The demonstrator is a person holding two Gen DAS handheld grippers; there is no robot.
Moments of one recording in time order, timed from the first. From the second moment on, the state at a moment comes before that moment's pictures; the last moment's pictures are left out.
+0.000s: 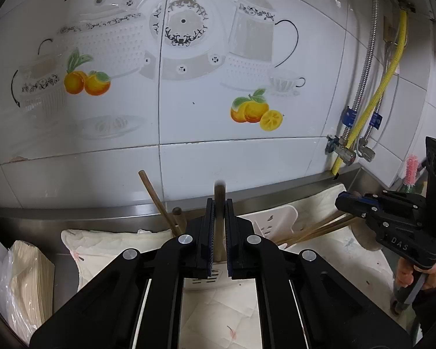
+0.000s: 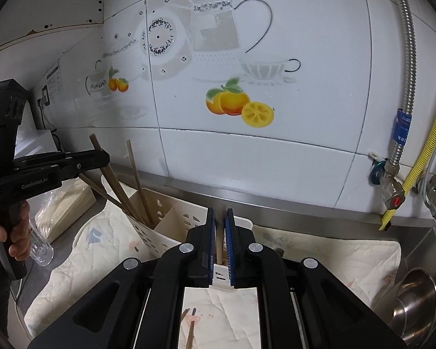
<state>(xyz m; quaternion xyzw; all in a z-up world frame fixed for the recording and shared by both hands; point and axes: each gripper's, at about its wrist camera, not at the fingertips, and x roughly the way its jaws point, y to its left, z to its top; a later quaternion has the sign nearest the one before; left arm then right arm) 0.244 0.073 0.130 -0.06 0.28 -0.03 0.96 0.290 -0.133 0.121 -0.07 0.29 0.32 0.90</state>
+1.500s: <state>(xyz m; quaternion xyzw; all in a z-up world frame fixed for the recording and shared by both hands) 0.080 0.022 -0.009 -0.08 0.35 -0.01 0.93 0.115 -0.205 -0.011 -0.06 0.35 0.31 0.88</state>
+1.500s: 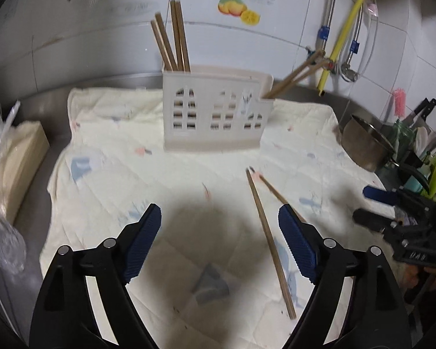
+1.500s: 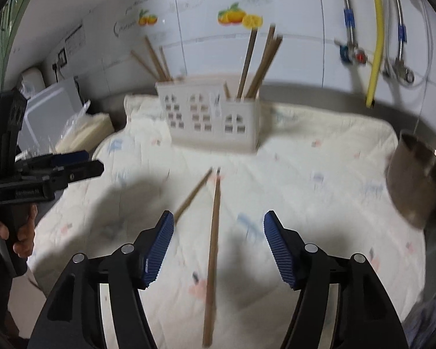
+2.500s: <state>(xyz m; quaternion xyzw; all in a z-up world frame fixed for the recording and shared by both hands) 0.055 0.015 -0.047 -0.10 0.39 0.01 0.92 0.082 -0.220 -0.078 -0.01 0.43 0.31 0.84</state>
